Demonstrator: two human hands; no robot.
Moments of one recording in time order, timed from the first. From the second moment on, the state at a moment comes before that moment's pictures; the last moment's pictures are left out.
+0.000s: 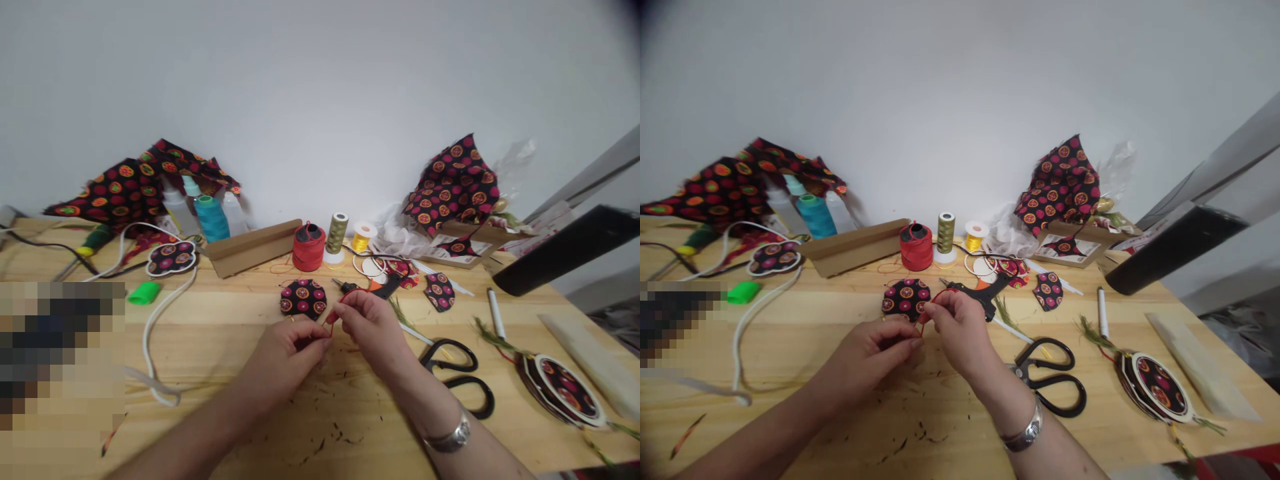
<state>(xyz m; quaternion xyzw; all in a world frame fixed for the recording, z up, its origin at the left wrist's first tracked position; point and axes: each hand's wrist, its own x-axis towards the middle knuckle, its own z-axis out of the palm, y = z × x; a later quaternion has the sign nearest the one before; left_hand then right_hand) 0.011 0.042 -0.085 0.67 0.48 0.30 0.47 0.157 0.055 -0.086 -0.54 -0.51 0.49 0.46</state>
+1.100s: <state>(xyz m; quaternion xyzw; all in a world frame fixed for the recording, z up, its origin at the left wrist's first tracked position) 0.009 0.041 -0.084 0.59 0.49 0.38 0.52 0.152 0.050 -0.081 -0.52 -0.57 0.48 0.43</state>
